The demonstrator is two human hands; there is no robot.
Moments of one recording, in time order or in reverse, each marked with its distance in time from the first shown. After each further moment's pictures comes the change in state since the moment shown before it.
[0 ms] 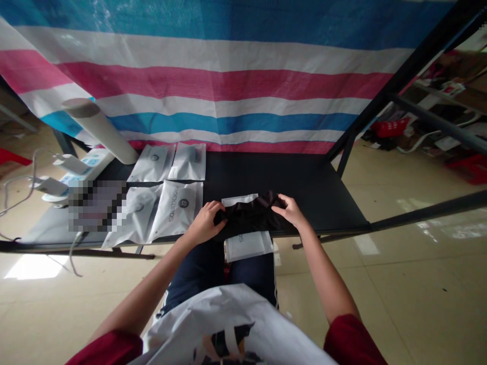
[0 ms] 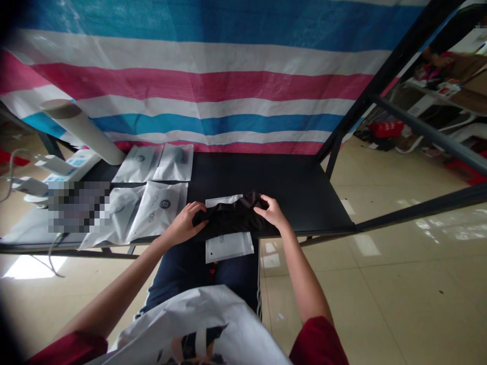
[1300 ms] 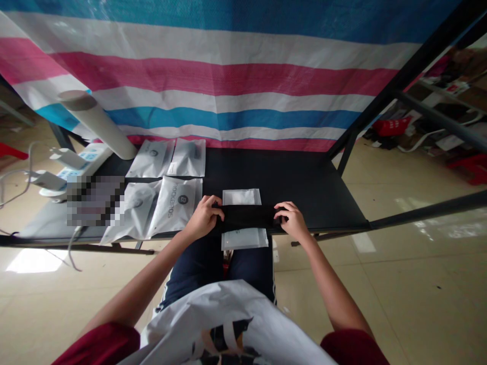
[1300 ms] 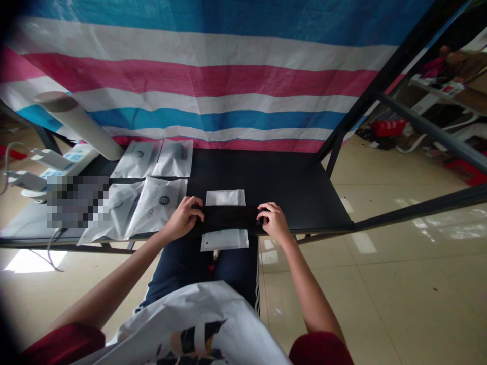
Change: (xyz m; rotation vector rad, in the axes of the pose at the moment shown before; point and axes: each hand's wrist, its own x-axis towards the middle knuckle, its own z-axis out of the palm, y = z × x) left_hand 0.000 -0.003 -0.006 0.015 -0.023 0.075; right_hand -0.045 -0.005 -0.004 -0.572 0.029 -0.282
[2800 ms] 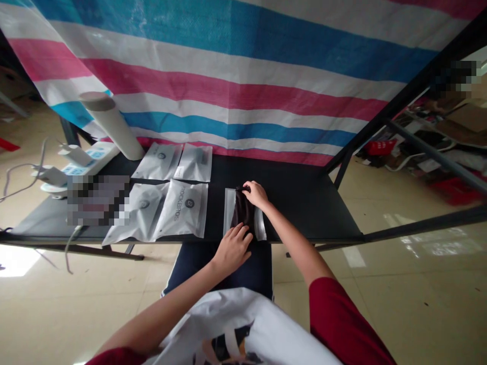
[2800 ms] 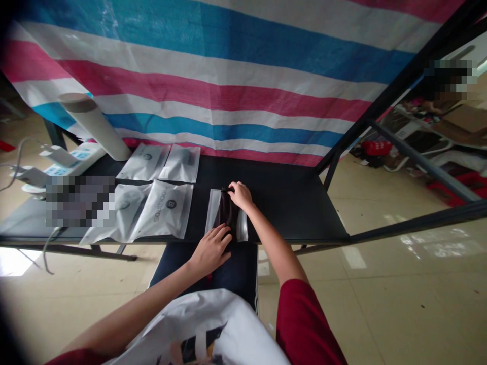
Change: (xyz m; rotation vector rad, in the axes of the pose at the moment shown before) left_hand -0.027 0.075 0.064 0.274 -0.101 0.041; right_hand 0.164 -0.038 0.089 -0.153 -0.120 0.173
